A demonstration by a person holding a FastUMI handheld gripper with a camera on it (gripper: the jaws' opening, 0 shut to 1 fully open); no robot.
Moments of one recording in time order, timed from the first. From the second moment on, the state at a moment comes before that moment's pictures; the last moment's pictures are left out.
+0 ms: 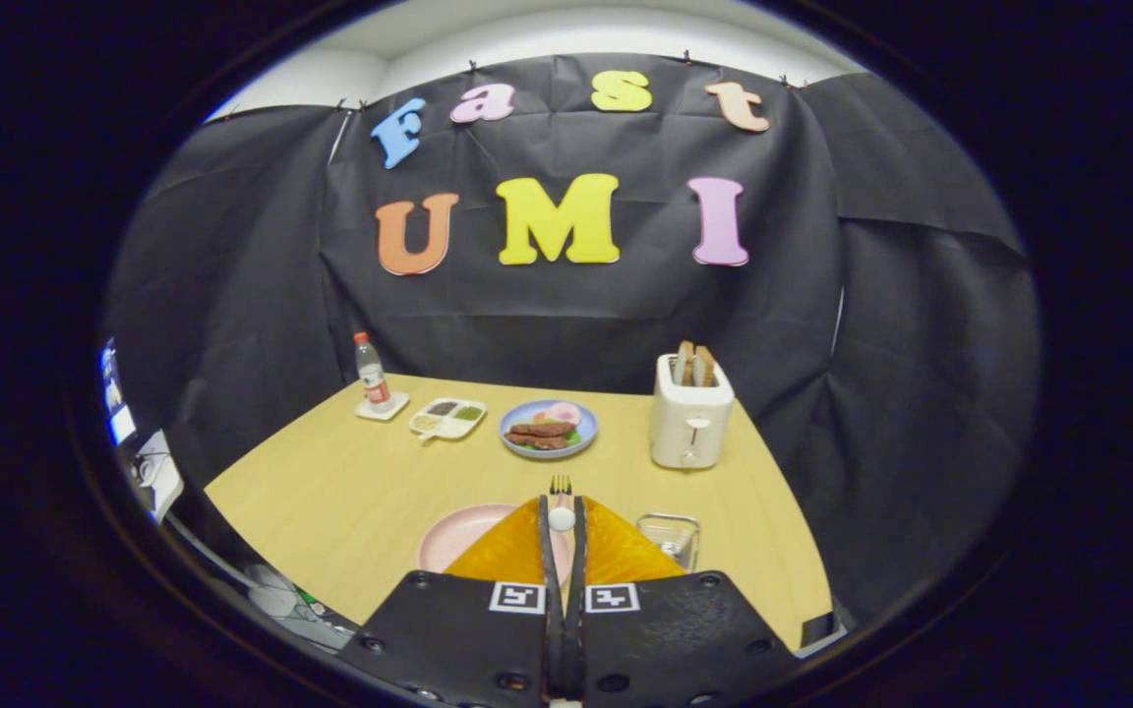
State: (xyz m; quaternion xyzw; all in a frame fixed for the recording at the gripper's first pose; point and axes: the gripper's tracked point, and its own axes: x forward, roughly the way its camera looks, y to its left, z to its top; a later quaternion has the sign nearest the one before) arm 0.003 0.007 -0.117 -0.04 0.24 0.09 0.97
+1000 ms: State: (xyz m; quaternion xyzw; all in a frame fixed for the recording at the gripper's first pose) arm 0.021 -0.056 -0.198 -0.03 0.44 0.03 0.90
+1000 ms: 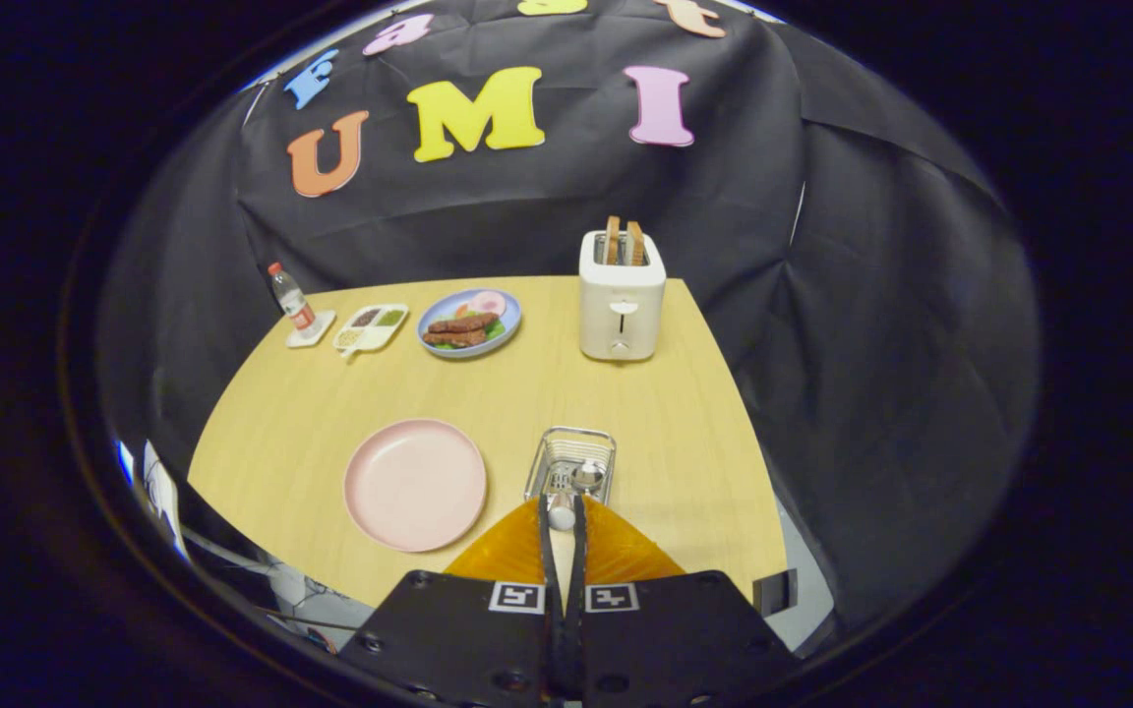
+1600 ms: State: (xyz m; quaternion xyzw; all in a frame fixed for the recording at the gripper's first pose) arm 0.037 -0.051 -0.229 -0.05 0.44 0.02 0.90
